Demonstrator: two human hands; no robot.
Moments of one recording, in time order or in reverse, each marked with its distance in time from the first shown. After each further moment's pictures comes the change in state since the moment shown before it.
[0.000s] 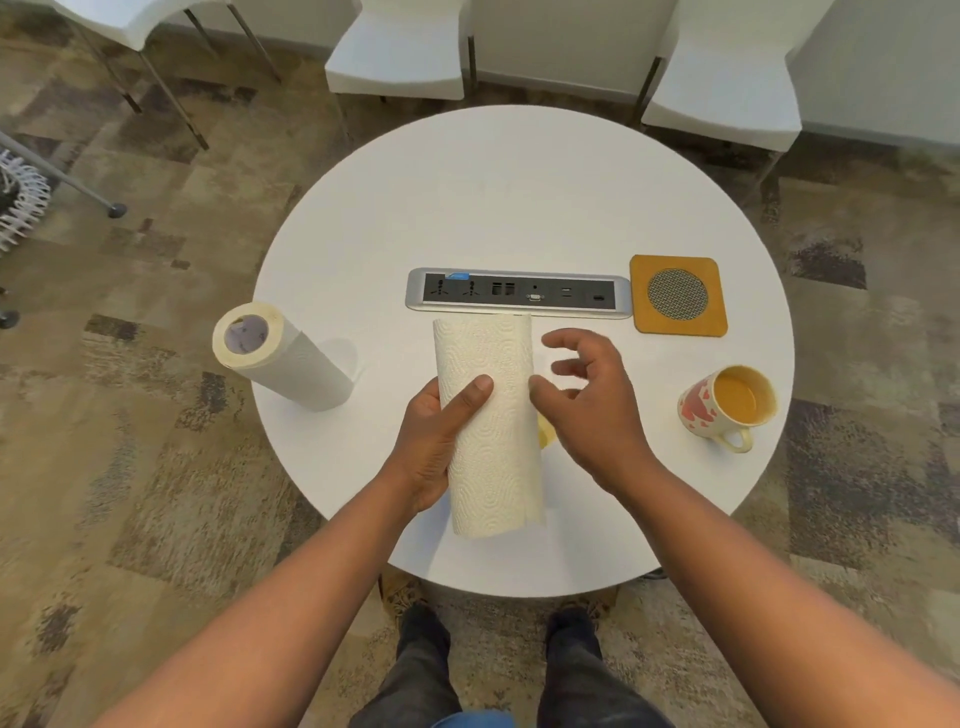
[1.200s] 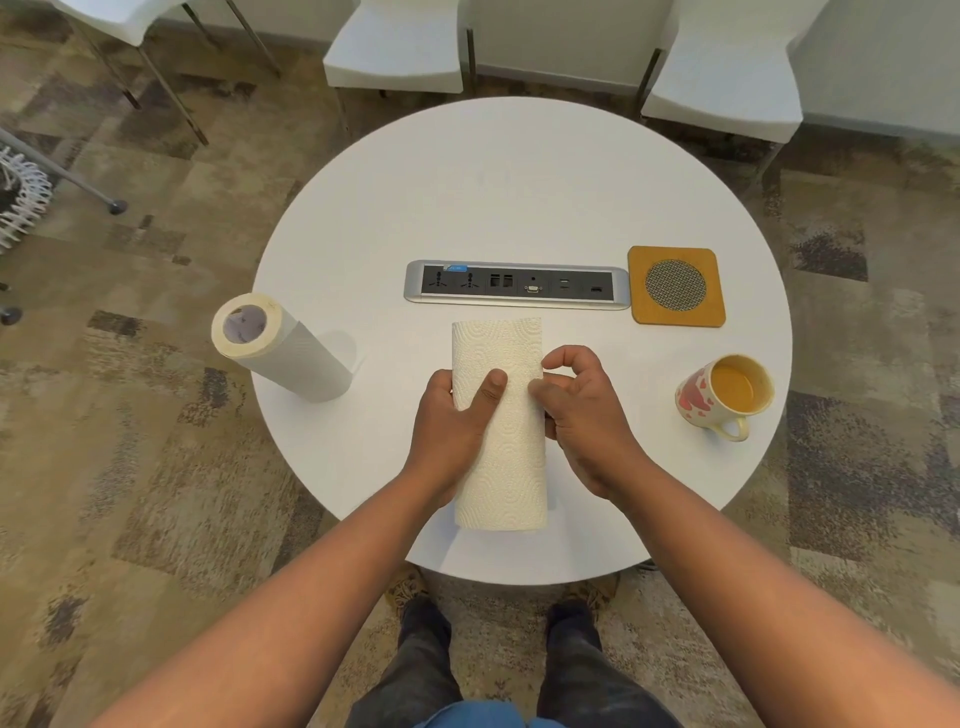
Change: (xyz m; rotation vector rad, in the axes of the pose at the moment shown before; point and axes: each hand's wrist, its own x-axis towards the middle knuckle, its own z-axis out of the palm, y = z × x) left_hand -0.003 -0.009 0.023 0.367 0.271 0.092; right_hand -0.005 0.018 0.005 0.452 -0.189 0.283
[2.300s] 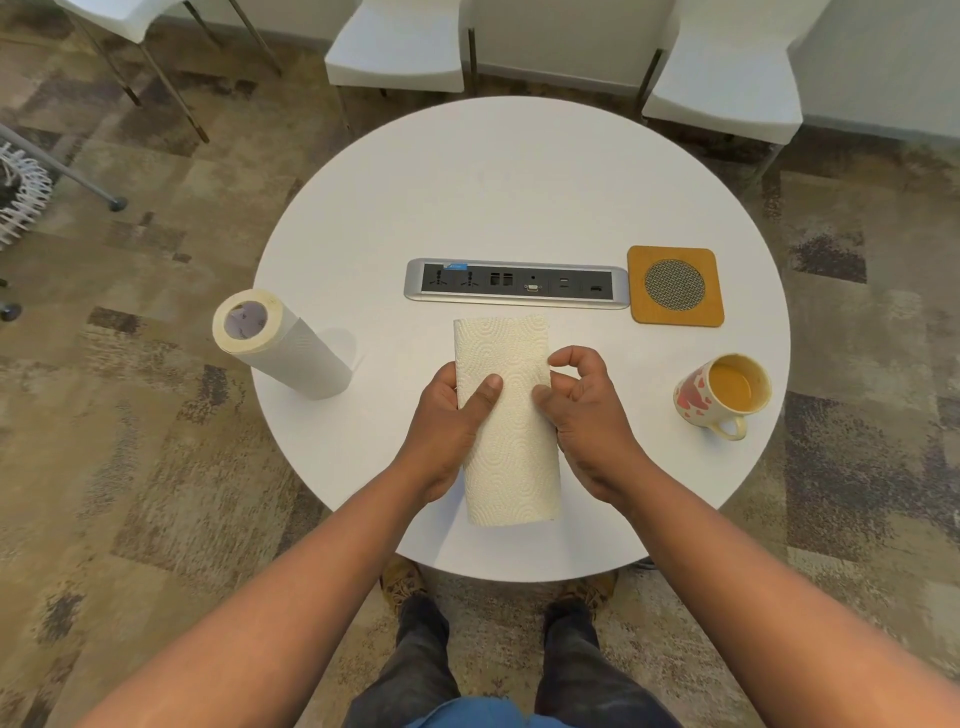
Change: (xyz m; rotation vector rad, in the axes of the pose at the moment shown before) left_hand 0.003 -0.001 -0.005 -0.233 -0.182 -0.031; right_hand -0.004 0.004 -0.004 0.040 0.001 0.000
